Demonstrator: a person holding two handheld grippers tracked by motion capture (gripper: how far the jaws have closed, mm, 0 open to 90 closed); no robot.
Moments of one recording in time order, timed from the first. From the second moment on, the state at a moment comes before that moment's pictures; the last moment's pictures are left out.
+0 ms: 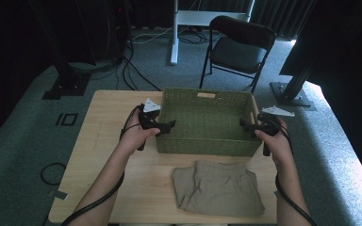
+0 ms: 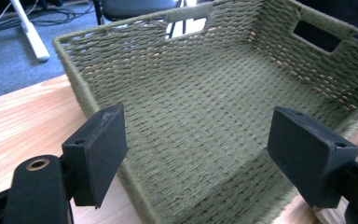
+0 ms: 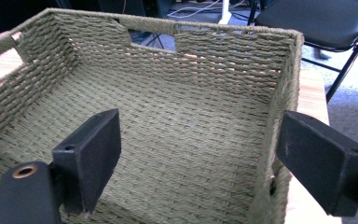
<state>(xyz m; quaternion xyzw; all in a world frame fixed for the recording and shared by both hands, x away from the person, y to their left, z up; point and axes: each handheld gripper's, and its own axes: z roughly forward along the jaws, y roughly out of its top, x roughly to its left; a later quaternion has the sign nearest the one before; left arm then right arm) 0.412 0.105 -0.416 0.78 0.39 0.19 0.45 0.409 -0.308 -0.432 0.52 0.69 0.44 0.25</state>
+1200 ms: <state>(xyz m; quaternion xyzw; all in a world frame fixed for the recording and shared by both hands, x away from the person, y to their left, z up) 0.324 0.064 -0.431 0.79 0.34 0.17 0.47 0.321 -0.283 -0.448 0.49 0.69 0.47 0.25</state>
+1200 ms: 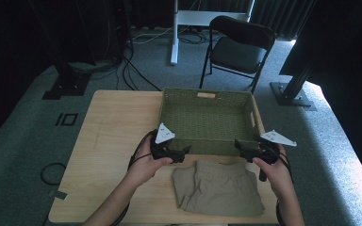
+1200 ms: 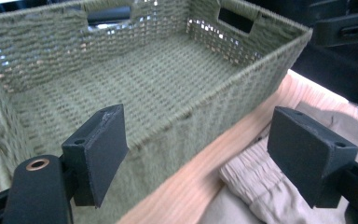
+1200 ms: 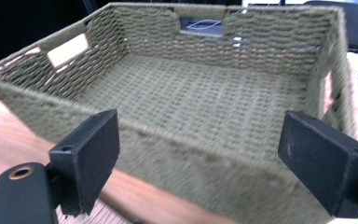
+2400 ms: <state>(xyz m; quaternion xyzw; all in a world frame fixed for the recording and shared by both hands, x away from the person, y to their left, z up) 0.264 0.028 -0.509 0.84 0.34 0.09 0.41 0.250 -0.280 -0.514 0.51 0.72 0.42 0.23</state>
